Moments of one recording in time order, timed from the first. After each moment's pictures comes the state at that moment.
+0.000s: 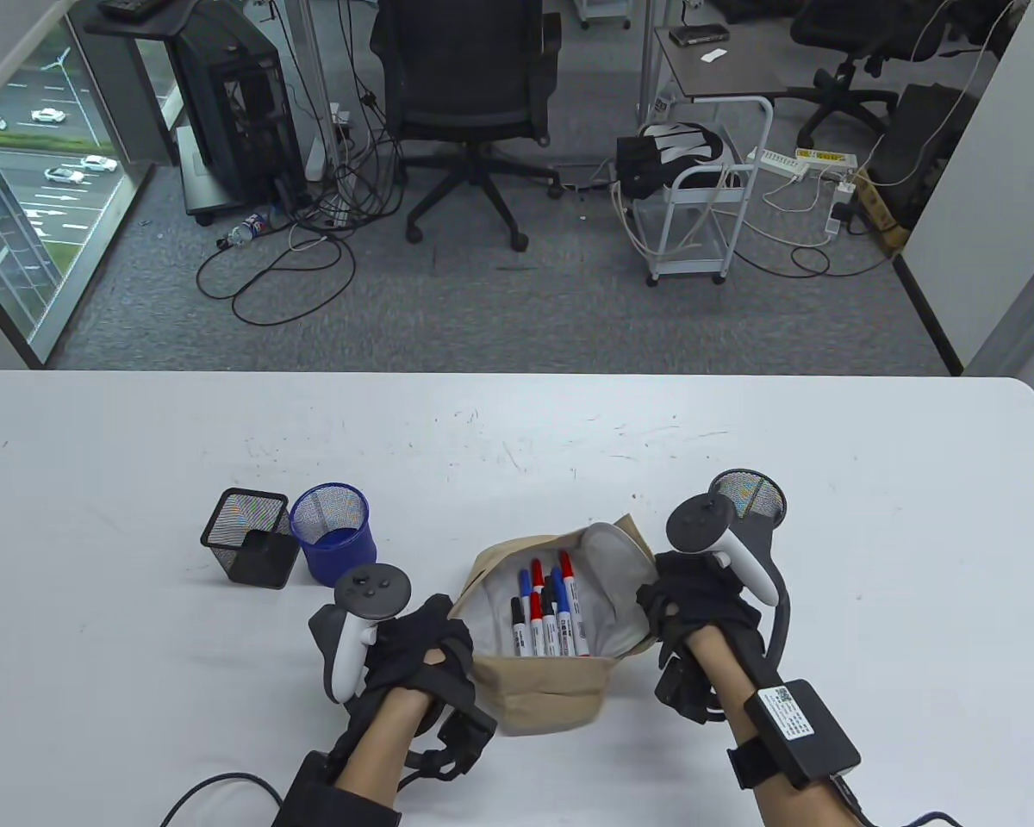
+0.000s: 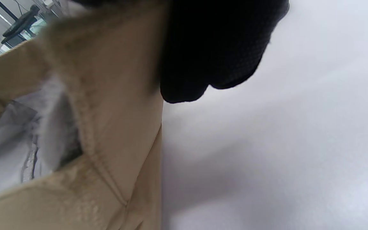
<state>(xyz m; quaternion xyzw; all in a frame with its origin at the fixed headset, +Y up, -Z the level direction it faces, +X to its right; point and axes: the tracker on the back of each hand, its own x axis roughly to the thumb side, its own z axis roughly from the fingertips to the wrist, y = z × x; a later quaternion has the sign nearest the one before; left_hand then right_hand) -0.148 -0.733 -0.322 -0.24 0.13 0.46 0.84 0.167 -0.691 -0.378 -0.09 0.28 0.92 0.24</state>
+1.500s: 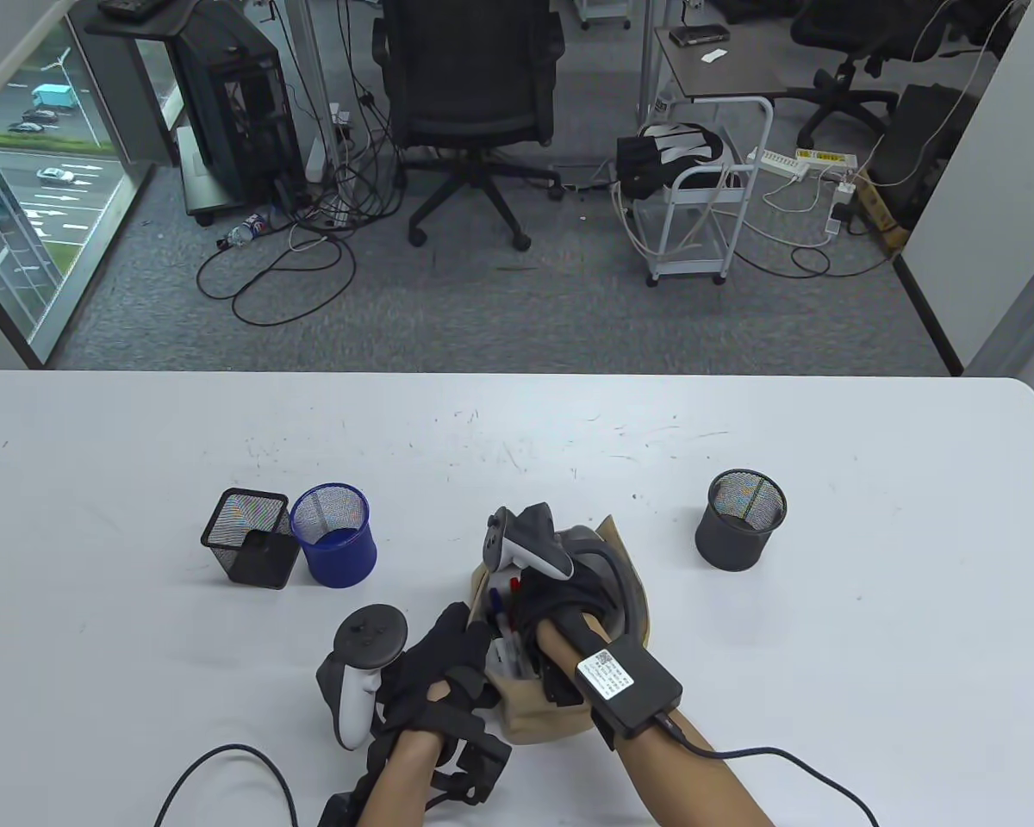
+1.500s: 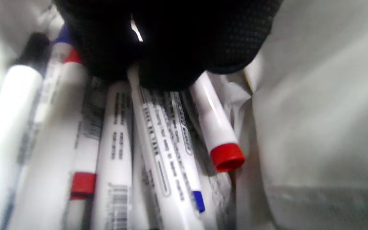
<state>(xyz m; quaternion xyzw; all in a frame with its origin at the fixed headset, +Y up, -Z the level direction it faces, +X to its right) -0.139 -0.764 -0.301 -0.18 0.08 0.57 0.80 0.002 -0.737 -0.406 -0.02 0.29 0.95 -0.09</state>
